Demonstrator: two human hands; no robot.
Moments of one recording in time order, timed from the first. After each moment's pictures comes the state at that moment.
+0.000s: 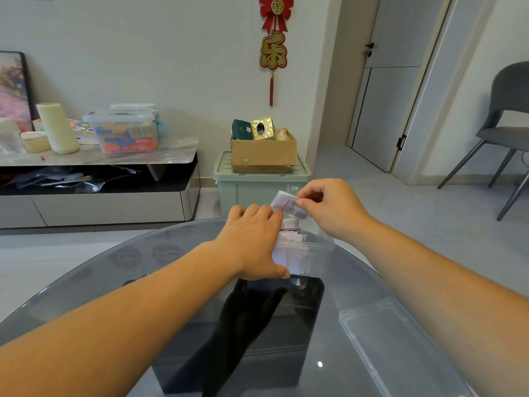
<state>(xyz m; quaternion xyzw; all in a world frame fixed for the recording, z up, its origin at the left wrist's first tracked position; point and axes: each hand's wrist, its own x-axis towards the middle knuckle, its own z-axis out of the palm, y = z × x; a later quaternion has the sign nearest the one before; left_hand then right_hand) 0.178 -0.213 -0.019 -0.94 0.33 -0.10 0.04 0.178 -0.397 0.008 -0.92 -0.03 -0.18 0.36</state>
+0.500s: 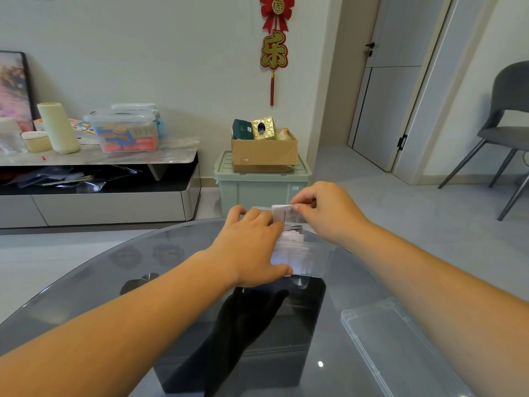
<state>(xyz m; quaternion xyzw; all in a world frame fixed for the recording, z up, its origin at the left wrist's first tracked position) 0.169 -0.206 -0.021 -0.94 0.33 -0.11 0.03 0.178 -0.391 0.005 -0.95 -0.06 -0.17 0.27</state>
